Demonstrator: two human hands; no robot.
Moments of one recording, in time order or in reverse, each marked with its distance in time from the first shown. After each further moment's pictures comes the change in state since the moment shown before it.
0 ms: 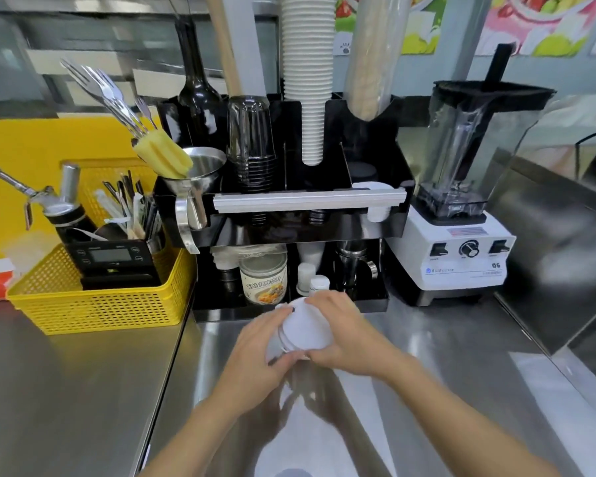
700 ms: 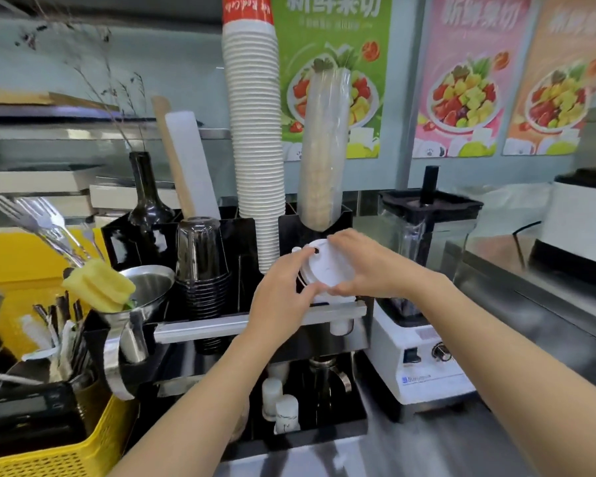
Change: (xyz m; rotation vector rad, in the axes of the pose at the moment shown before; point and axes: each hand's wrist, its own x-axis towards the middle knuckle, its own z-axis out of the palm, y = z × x) left_hand 0.220 0.137 -0.032 0.006 0.254 0.308; right_hand 0.099 0.032 -0.233 -0.326 0.175 0.004
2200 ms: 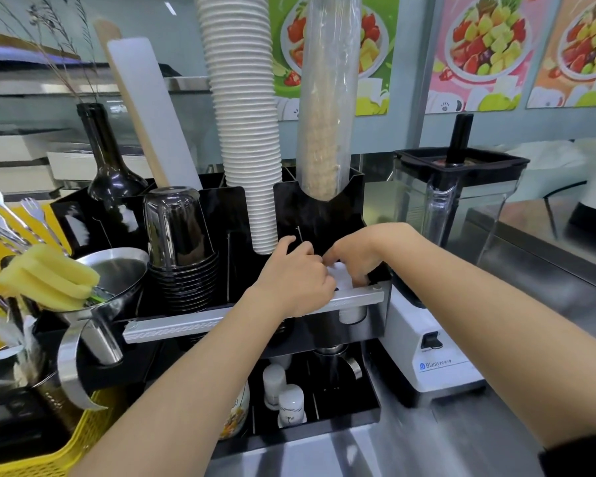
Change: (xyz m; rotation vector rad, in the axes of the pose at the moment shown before) left_hand 0.043 -0.042 0.035 0.828 -0.563 0.264; right_hand 0.070 0.017 0.029 -0.368 -0.702 0.169
